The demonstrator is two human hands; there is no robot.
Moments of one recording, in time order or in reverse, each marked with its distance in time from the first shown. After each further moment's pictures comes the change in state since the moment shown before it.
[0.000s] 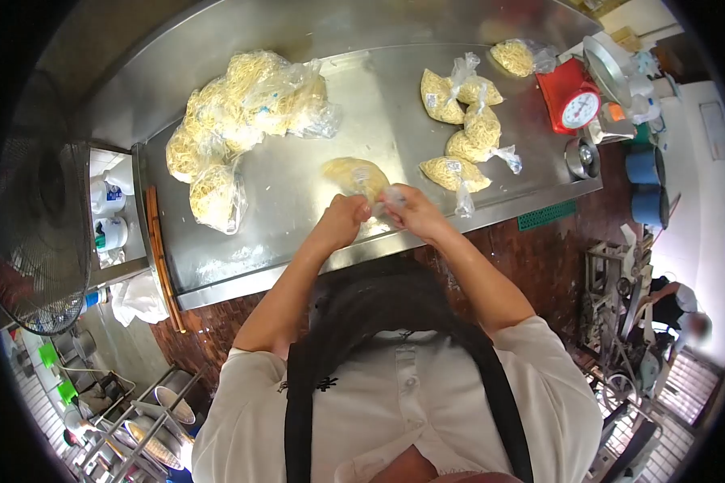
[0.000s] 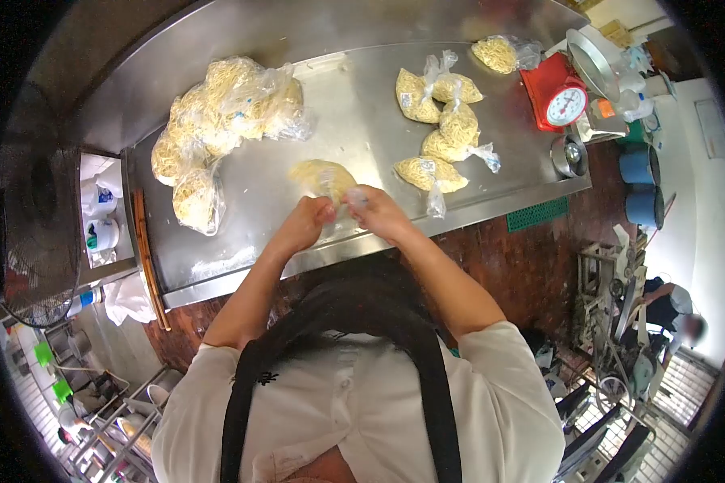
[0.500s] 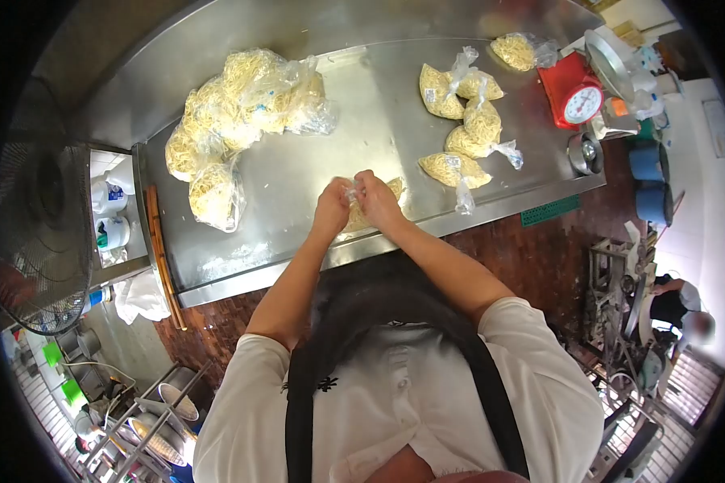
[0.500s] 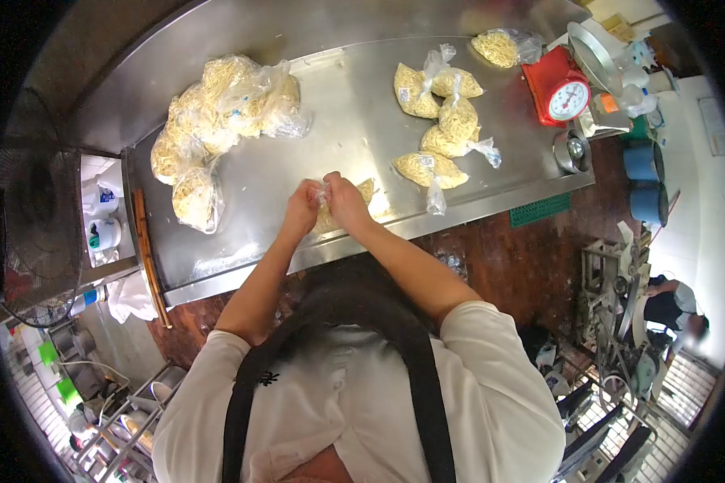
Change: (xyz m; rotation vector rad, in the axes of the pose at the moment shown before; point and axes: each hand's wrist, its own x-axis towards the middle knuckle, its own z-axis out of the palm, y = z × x) left_hand 0.041 -0.082 0.049 -0.119 0.474 0.017; right_hand 0.076 0.064 0.040 -0.628 0.359 -0.619
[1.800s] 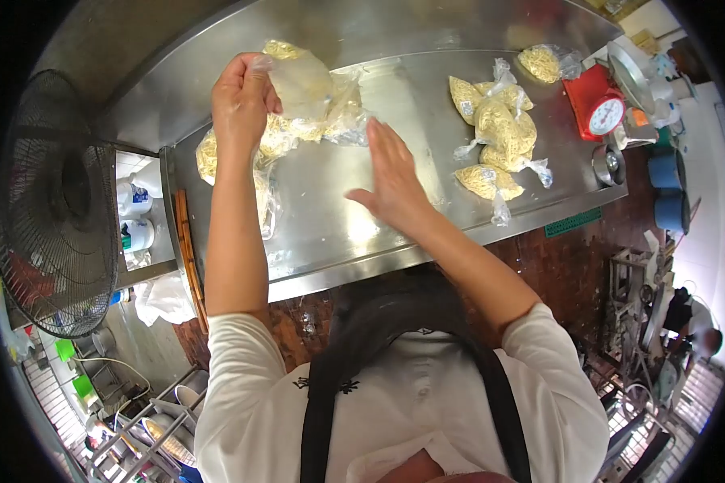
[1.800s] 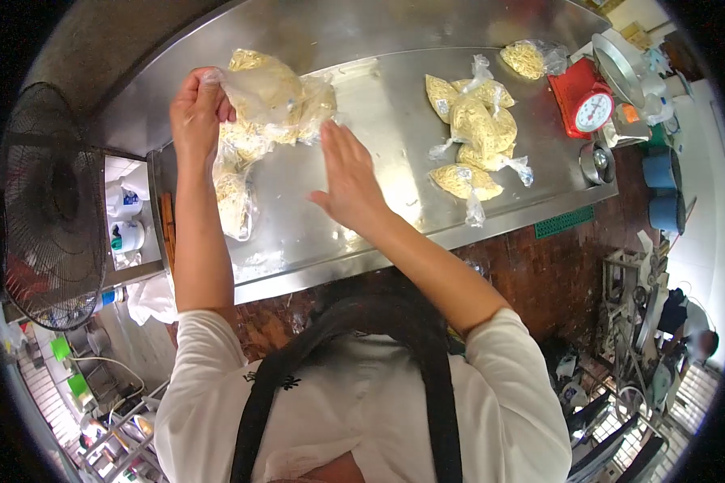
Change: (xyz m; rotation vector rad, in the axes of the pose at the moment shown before) left_hand 0.100 0.193 -0.263 -0.578 0.280 0.286; right_hand 0.068 -0.163 -0.047 -0.286 0.086 -0.336
